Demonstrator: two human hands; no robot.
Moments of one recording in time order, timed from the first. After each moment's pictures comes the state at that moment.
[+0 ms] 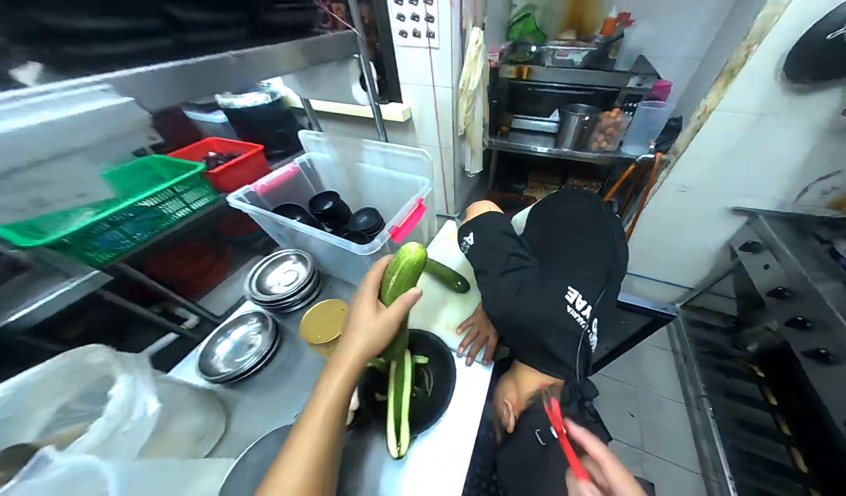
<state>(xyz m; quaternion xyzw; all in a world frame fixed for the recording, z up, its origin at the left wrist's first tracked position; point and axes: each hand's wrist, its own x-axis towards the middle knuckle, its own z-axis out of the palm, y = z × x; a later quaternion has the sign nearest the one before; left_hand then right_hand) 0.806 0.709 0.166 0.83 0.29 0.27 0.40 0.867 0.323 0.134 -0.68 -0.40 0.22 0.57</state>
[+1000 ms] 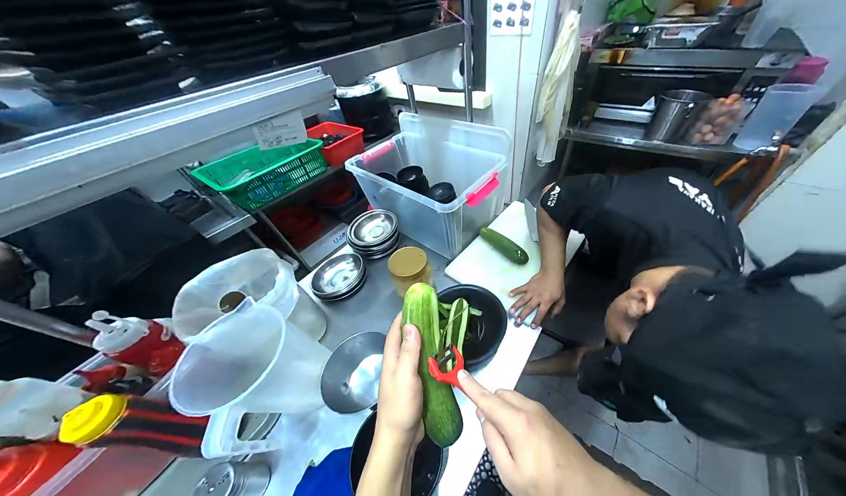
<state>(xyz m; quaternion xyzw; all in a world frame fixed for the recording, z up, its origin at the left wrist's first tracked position) 0.659 0.539 0.153 0.50 0.36 0.44 0.65 0.782 0.396 0.155 -0.67 -0.64 0.19 0.31</state>
